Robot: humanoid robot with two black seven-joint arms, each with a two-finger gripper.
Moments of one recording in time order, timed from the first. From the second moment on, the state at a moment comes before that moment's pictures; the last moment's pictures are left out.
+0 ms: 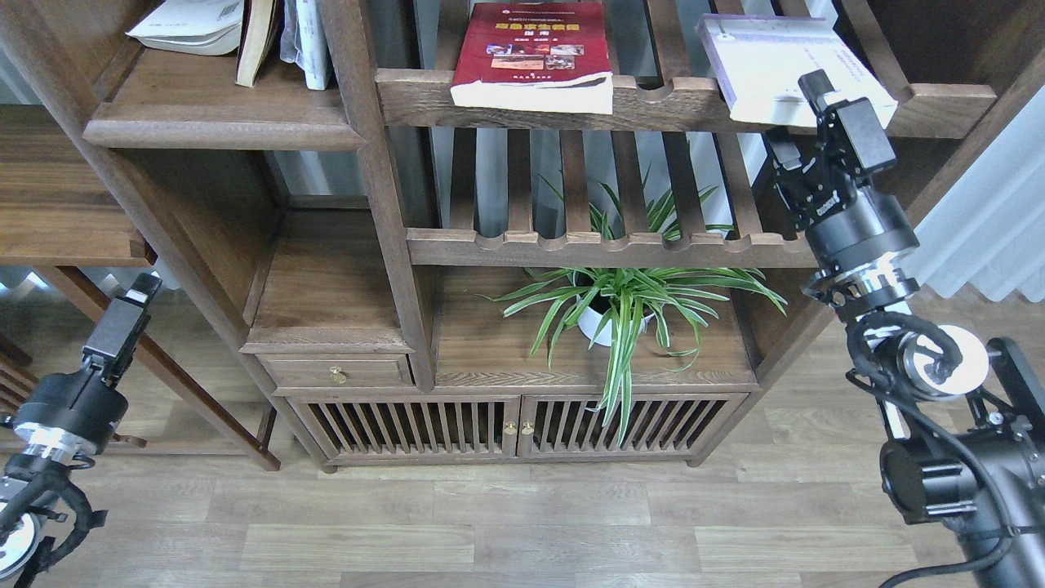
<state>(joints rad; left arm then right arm) -0.01 0.32 -1.45 -1.11 0.02 -0.49 0.05 0.26 -0.25 1.50 1.41 0.33 0.21 -0.18</state>
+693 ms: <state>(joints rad) -0.02 0.32 -1.45 -1.10 0.02 -0.49 0.05 0.31 -0.24 1.56 1.36 0.41 0.17 -0.15</state>
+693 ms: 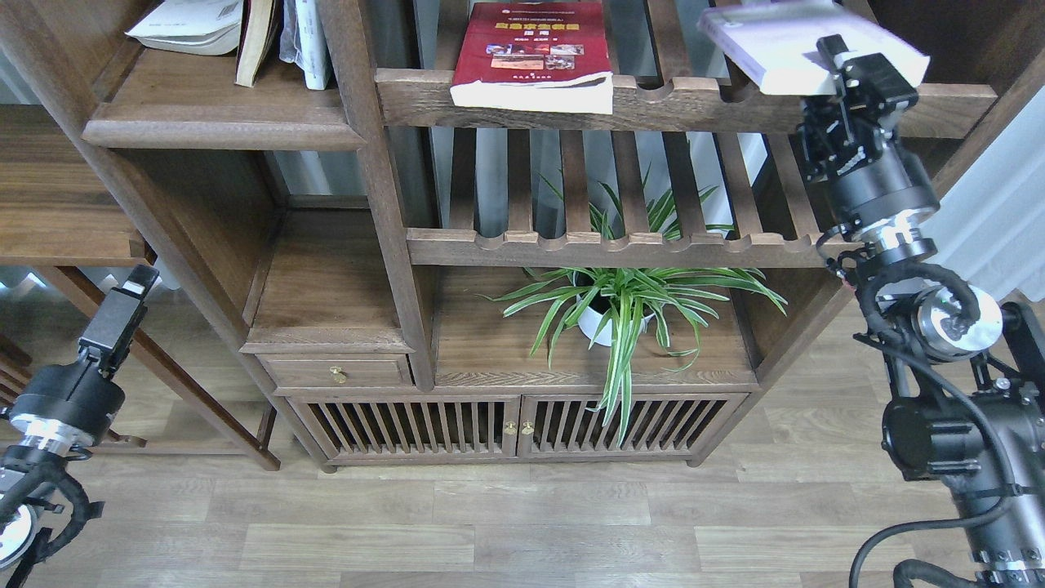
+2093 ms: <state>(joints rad) -0.06 0.29 -1.39 -0.94 0.02 -0.49 0.05 -0.31 -0.19 1.64 1.57 0.60 0.58 -0.14</state>
